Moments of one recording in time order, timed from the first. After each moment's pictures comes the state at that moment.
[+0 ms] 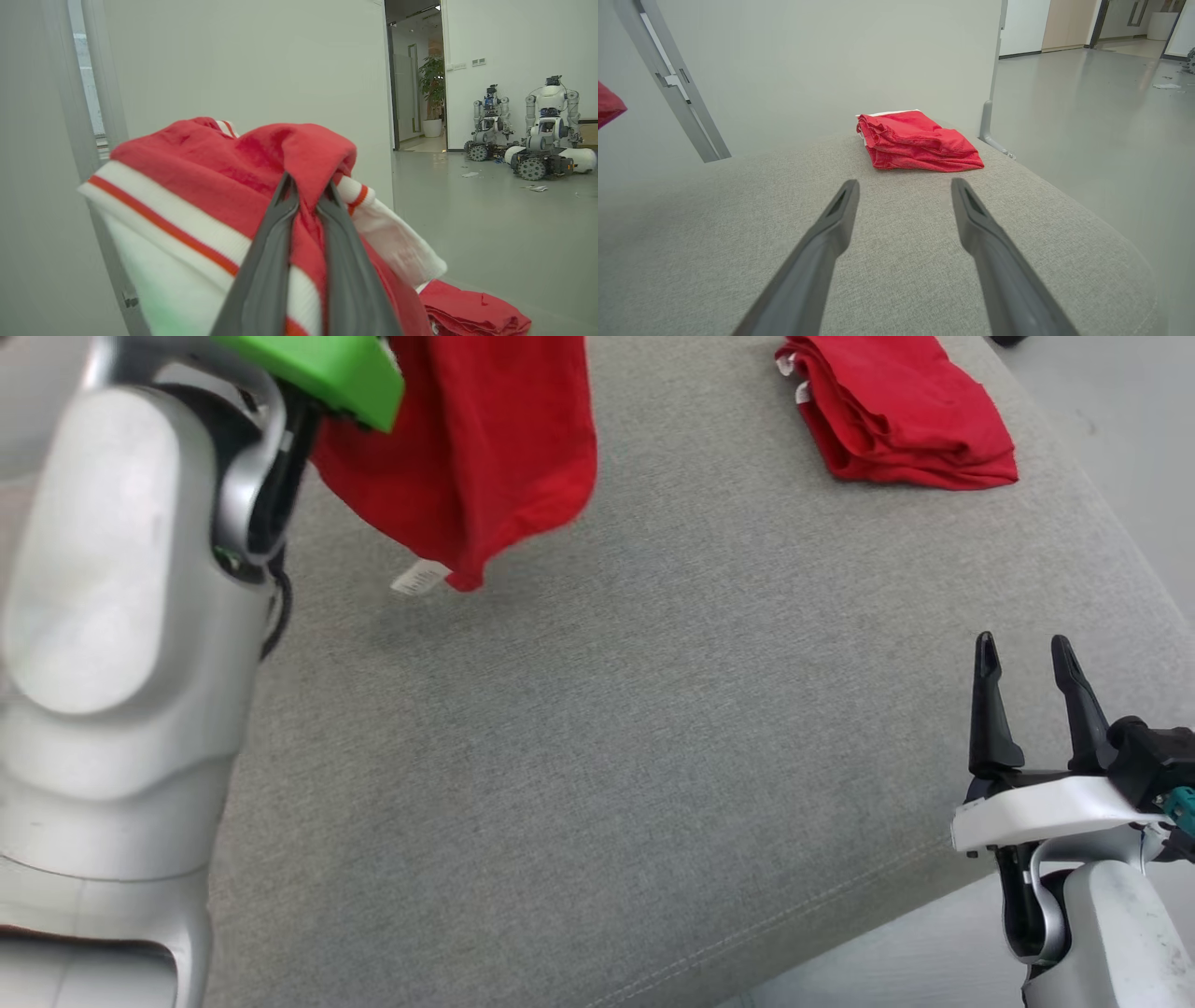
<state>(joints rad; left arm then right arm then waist) -1.06 0.20 -0.35 0.25 -0.38 -0.12 0.03 -0.19 -0.06 -0.12 0.20 0.19 0.13 -0.26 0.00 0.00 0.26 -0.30</state>
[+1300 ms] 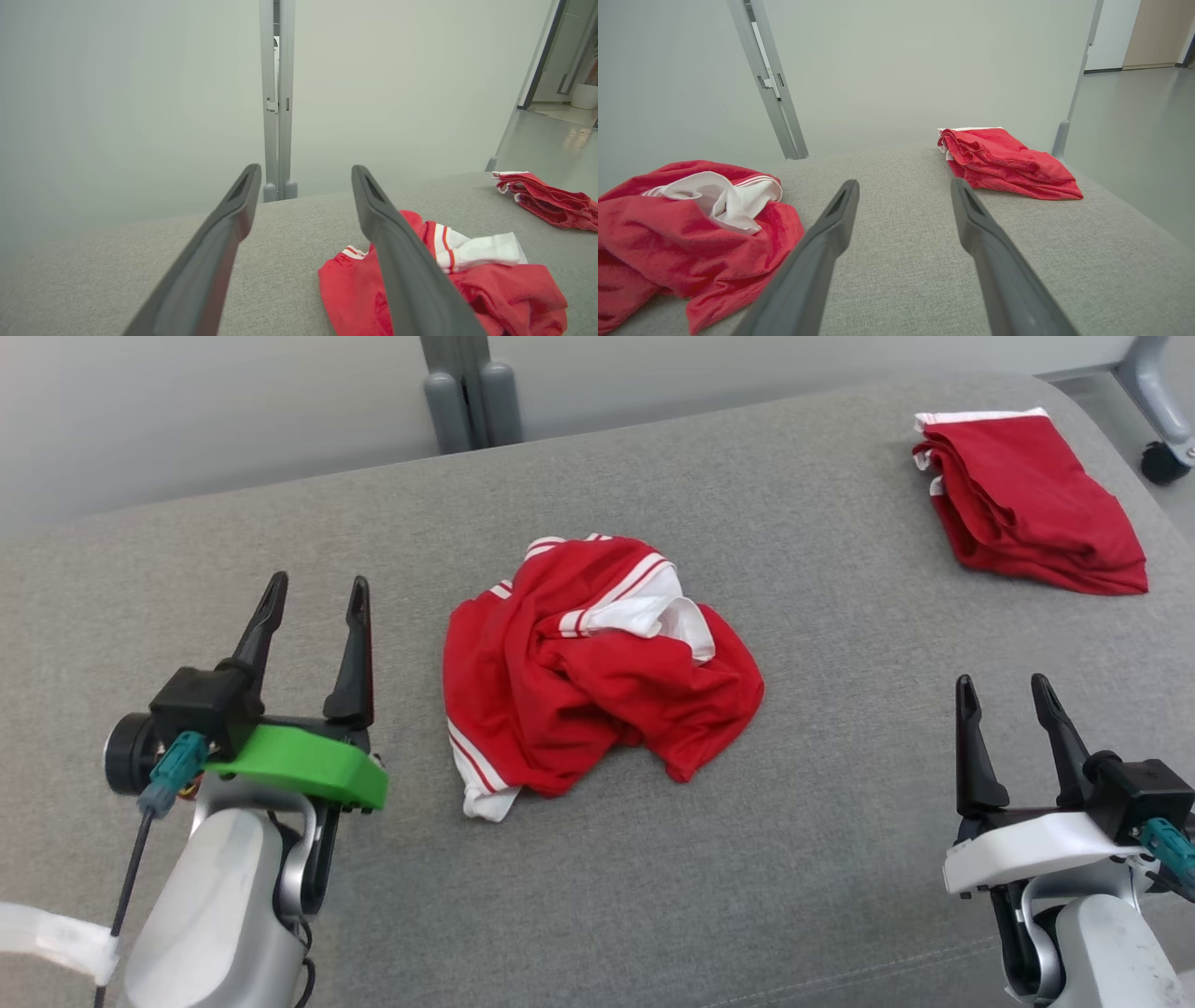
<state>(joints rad) -0.44 0.21 -0.30 0.36 -0.40 -0.01 -0.26 -0.13 -0.08 -0.08 0.21 0.16 0.13 -0.26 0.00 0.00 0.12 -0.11</state>
